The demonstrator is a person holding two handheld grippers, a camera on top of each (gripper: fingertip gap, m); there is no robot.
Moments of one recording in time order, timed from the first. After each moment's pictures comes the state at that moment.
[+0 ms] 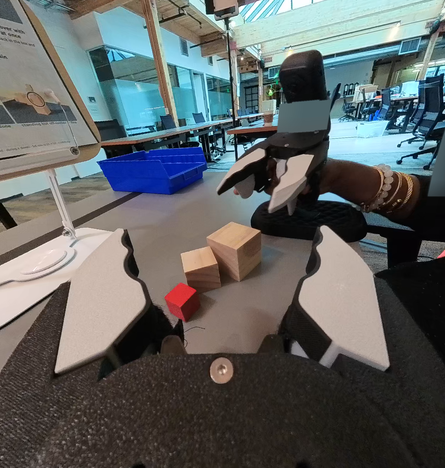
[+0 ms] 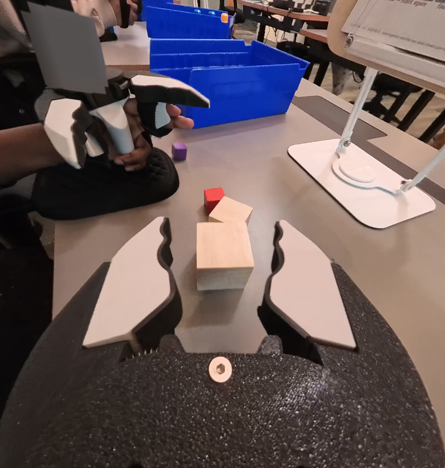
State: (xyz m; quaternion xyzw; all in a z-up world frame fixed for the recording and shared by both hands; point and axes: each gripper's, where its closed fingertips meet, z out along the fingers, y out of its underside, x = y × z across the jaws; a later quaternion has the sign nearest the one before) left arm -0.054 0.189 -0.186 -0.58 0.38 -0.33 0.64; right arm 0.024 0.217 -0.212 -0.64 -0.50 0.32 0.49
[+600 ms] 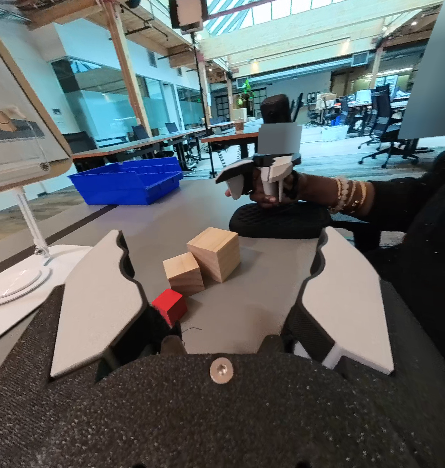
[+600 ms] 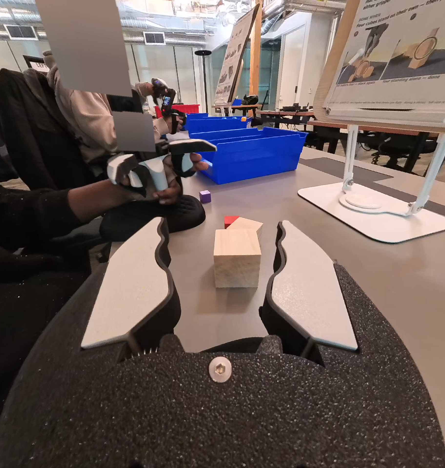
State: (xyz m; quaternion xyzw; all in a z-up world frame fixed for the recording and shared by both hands) left arm -0.057 0.166 -0.179 -0.54 0.42 -0.37 0.63; right arm 0.070 0.198 -0.191 -0.56 -0.44 0.46 0.54
